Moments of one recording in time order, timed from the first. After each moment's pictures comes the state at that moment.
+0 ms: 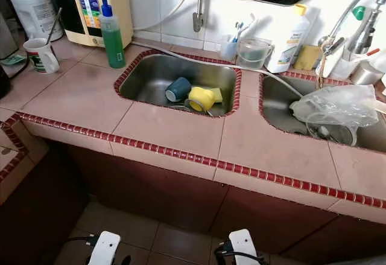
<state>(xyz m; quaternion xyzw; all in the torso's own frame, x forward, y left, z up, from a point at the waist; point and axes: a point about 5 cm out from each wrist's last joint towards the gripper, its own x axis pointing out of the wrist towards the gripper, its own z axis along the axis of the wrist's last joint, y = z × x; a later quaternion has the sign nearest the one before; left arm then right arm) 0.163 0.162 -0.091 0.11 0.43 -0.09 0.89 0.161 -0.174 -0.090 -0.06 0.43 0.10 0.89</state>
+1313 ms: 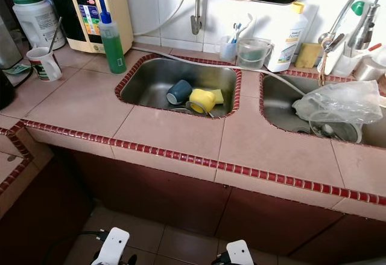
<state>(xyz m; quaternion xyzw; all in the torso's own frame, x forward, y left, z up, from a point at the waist) 0.165 0.152 -0.092 0.11 0.44 -0.12 0.88 0.145 -0.174 -0.099 -0.09 0.47 0.09 0.87</state>
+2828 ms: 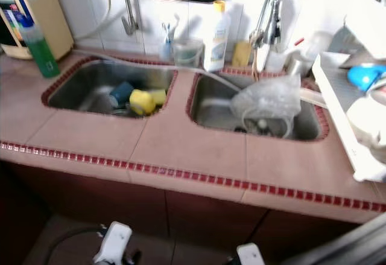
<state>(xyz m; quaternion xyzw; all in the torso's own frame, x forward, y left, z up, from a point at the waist) 0.176 0.142 -0.088 0.08 0.43 -0.12 0.89 0.142 -0.199 -0.097 -0.10 0.48 0.05 0.87</state>
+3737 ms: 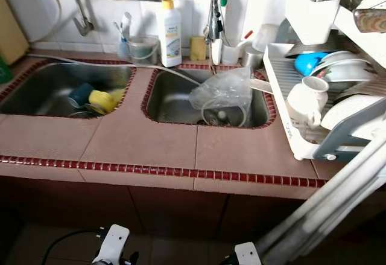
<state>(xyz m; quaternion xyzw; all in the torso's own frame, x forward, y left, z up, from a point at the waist) 0.173 0.152 -0.089 0.09 0.44 -0.11 0.88 0.143 -0.189 -0.099 -0.09 0.48 0.06 0.87</state>
